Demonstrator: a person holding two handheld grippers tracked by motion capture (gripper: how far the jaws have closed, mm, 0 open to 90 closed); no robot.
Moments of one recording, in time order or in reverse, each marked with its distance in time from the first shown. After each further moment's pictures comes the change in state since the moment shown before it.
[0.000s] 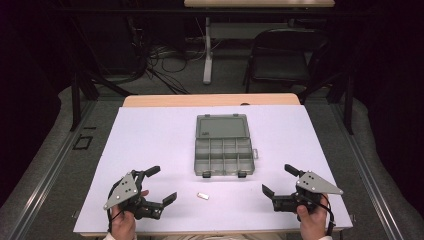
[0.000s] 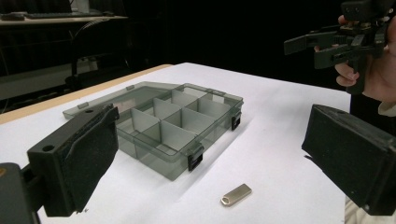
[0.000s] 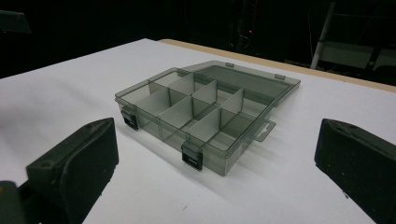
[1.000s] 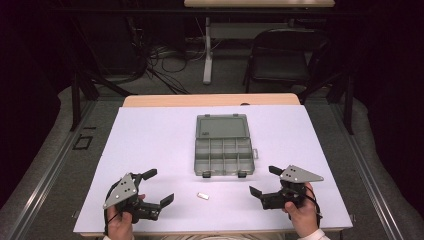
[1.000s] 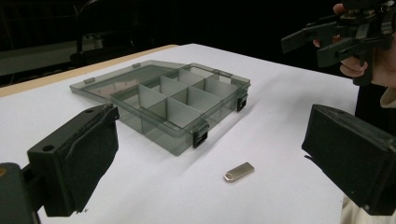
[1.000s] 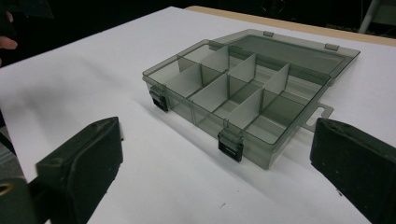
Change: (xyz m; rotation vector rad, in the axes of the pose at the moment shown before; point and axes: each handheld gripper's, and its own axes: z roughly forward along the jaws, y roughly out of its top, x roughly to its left) left arm 0.001 -0.005 -0.007 0.071 0.025 -0.044; right arm 0.010 0.006 0.031 0.142 0.117 0.032
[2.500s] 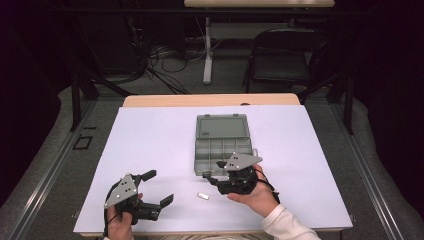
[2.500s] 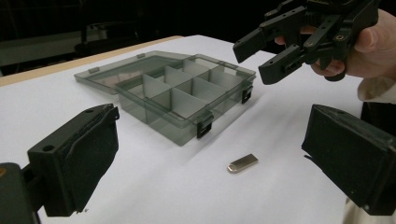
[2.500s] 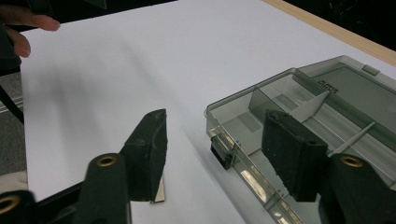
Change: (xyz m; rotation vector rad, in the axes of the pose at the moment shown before) left arm 0.000 -0.002 -0.001 0.037 0.022 -0.013; right arm 0.057 0.050 0.096 0.128 0.163 -0.217
